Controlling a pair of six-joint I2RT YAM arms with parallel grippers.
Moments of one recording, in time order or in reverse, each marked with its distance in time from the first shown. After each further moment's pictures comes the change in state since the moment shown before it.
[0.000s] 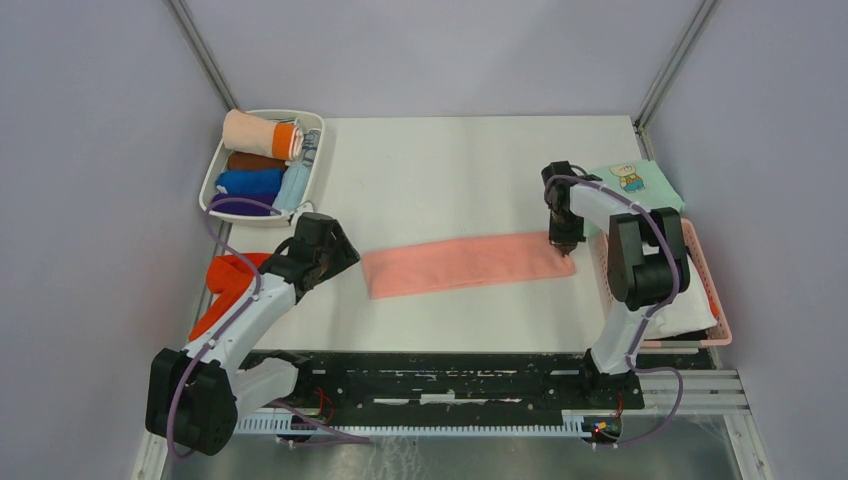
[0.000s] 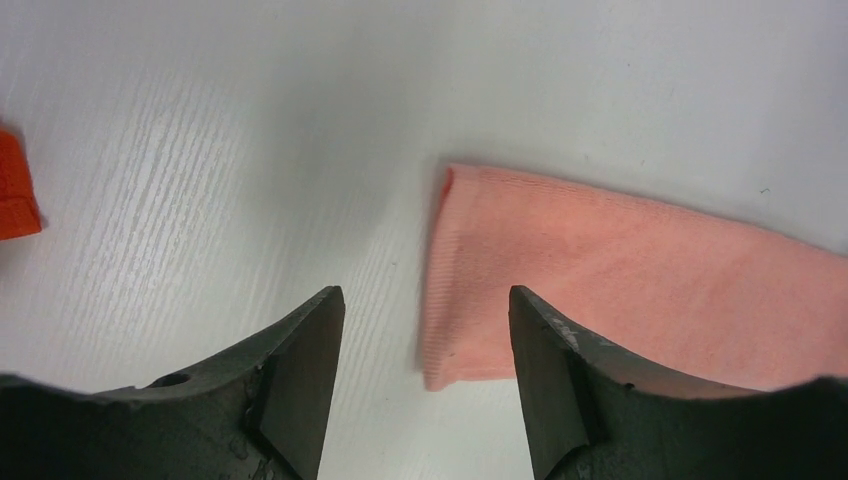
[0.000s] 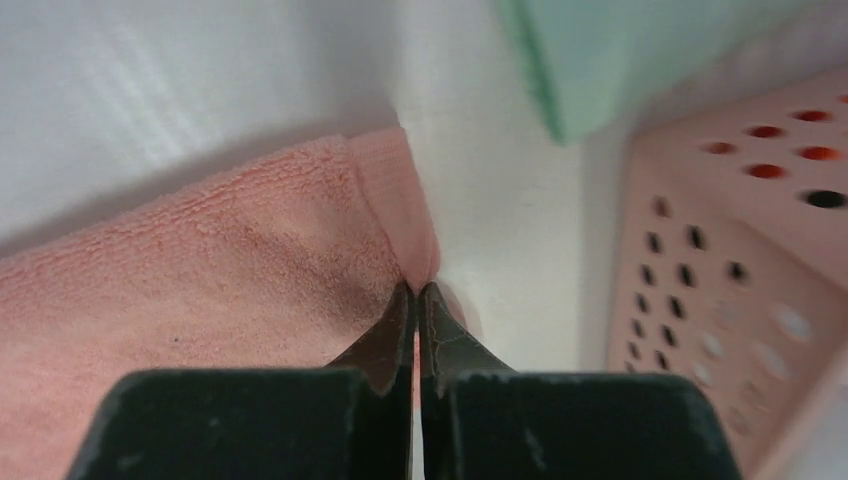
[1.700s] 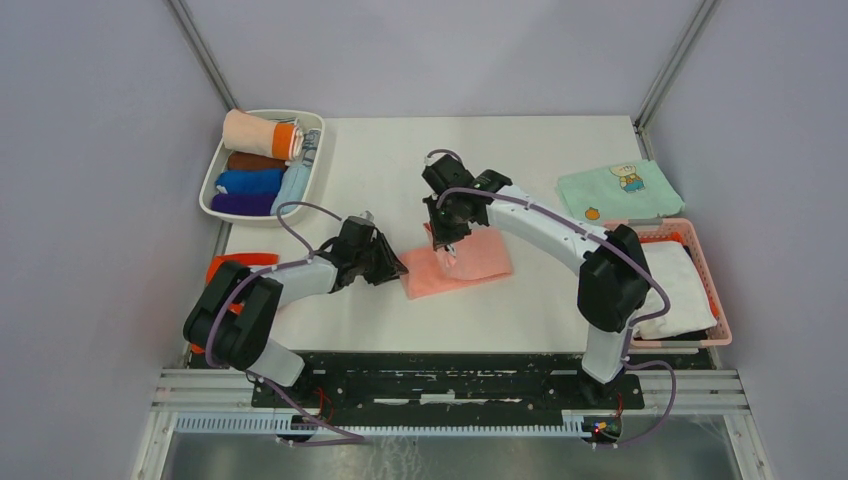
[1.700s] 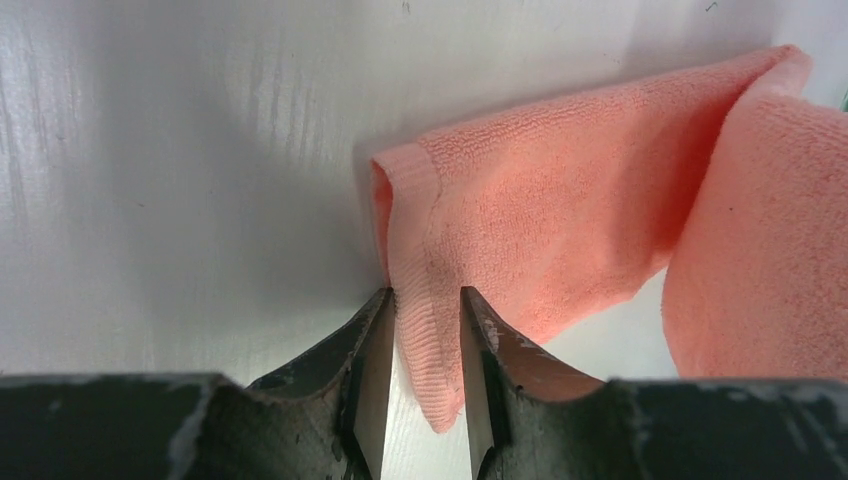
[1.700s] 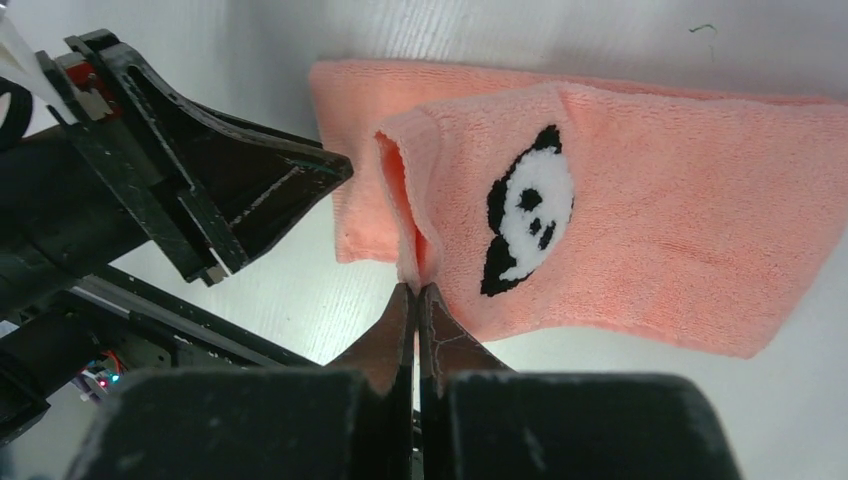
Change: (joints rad) left arm -0.158 0.438 -0.039 0.460 0.353 -0.112; right arm 0.616 -0.016 0.380 -0.081 -0.266 0.192
